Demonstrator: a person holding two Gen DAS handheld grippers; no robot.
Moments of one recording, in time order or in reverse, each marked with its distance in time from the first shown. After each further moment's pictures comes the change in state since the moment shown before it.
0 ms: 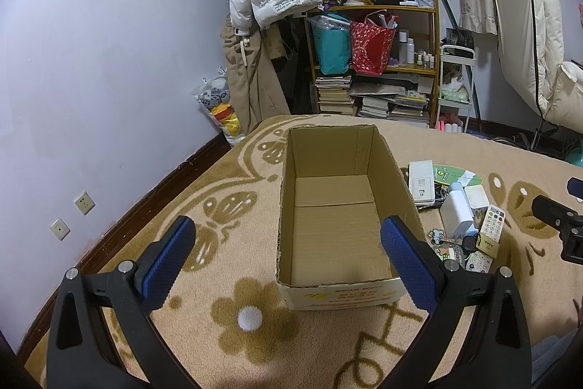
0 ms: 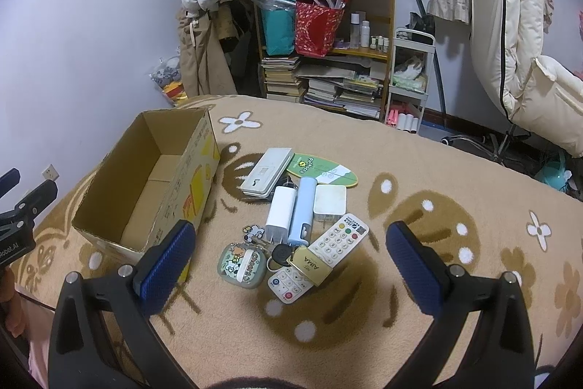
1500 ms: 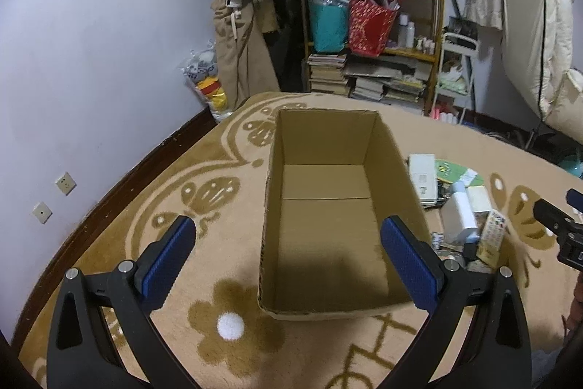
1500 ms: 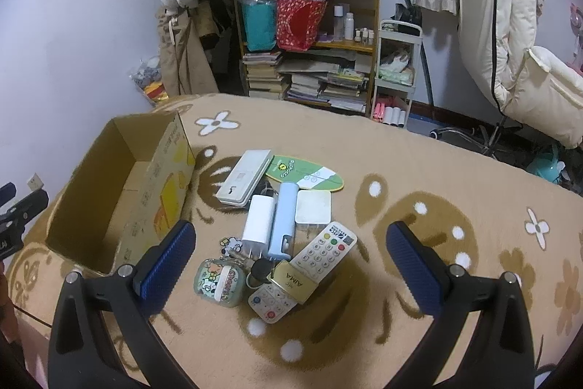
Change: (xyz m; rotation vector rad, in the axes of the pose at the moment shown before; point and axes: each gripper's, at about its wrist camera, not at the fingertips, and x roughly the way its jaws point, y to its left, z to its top) left arm 0.056 0.002 0.016 -0.036 0.114 -0.046; right arm 0.029 -0.015 0.010 0.025 0.028 -0.053
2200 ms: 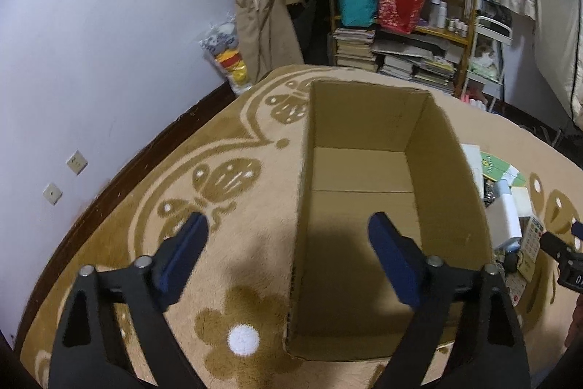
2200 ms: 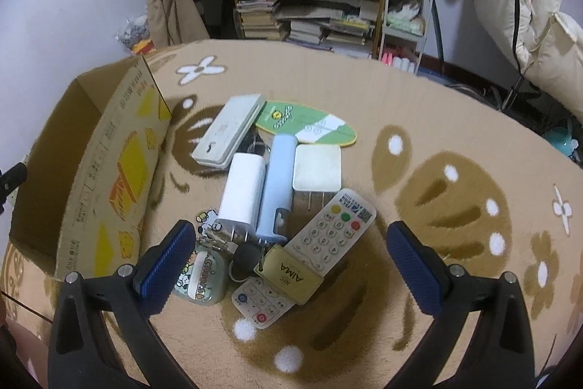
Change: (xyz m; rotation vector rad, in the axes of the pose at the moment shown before) left arm 0.059 0.017 0.002 -0.053 0.116 0.075; right arm 0.077 -0.004 -0.009 0.014 0.209 0.004
